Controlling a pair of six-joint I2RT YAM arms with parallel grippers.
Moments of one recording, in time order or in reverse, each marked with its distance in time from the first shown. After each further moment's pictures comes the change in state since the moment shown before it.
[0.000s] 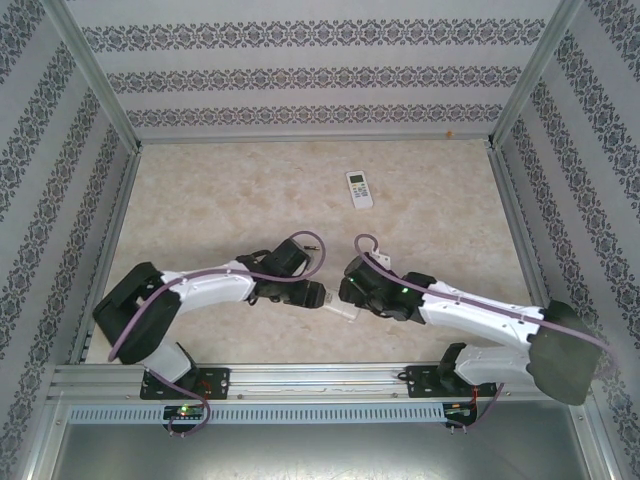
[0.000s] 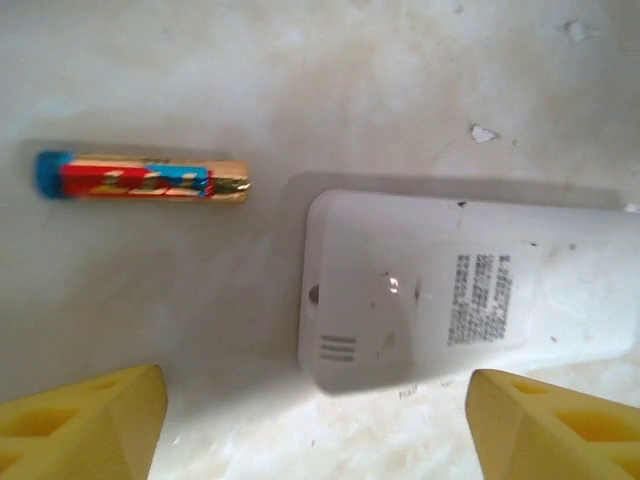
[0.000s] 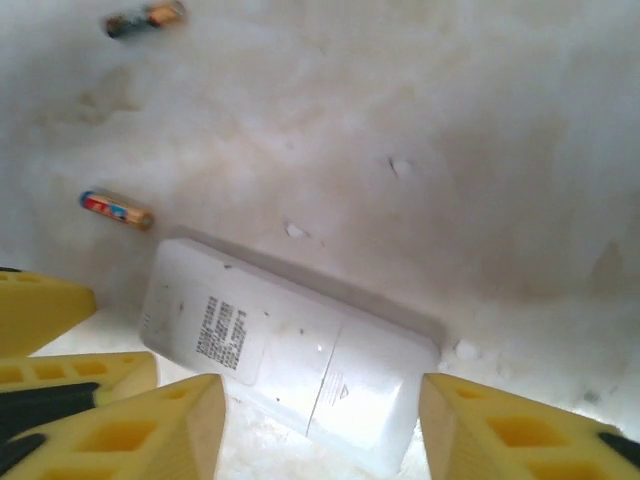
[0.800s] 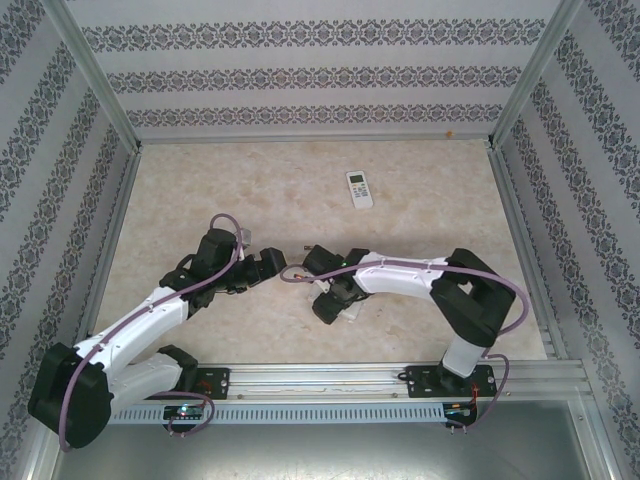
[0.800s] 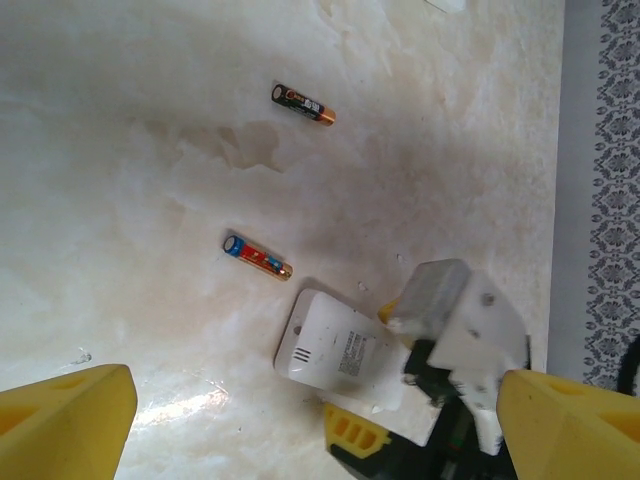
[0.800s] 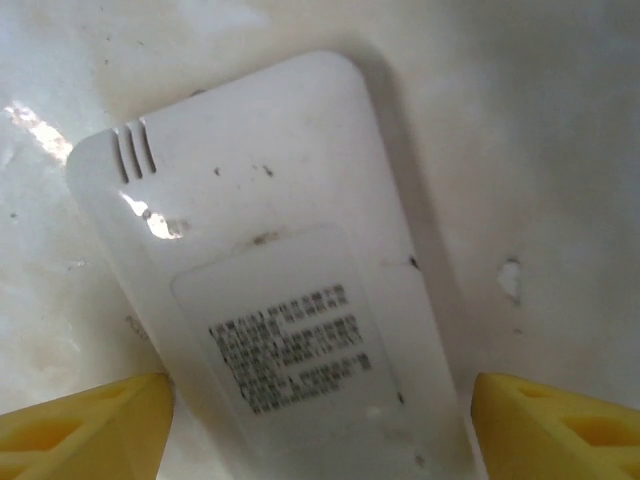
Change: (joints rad) left arm 0.328 -0.492 -0.226 0.084 0.172 -0.292; right arm 0.026 0.562 0.344 -0.190 -0.154 -0.870
